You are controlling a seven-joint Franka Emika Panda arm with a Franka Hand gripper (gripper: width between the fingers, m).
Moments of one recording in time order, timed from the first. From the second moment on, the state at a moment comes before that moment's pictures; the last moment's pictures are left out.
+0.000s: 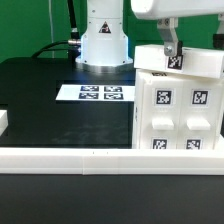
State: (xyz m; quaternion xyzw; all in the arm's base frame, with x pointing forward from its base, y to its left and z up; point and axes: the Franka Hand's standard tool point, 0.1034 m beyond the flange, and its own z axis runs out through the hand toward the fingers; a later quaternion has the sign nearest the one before) arm 0.631 0.098 0.167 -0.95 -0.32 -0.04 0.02
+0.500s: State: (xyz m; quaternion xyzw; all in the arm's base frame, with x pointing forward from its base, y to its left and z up) arm 0.628 0.090 0.157 -0.95 -0.31 -0.04 0.01
